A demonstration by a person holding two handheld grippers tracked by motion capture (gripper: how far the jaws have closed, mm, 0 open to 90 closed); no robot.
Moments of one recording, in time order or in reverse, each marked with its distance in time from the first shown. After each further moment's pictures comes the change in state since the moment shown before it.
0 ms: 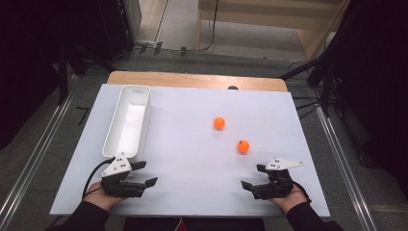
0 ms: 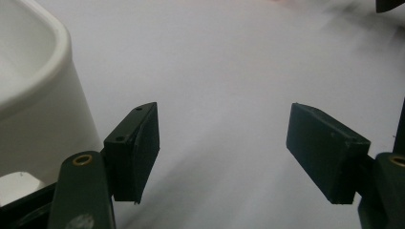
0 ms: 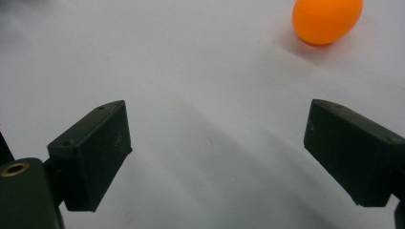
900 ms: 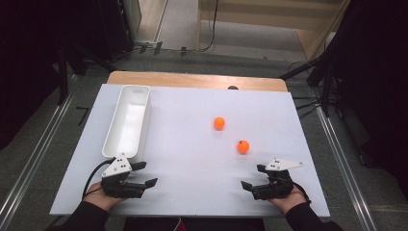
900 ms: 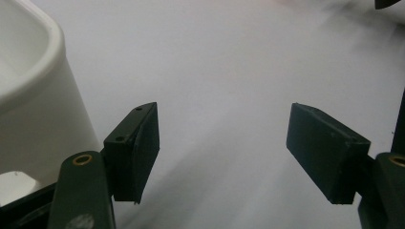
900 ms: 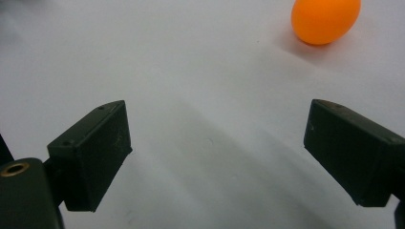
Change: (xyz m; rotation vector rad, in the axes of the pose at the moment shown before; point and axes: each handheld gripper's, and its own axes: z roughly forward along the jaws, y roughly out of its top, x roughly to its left) left arm 0.000 -0.001 0.000 0.002 -0.006 0.016; right arm 0.002 0.000 -0.001 0.001 -0.008 -0.003
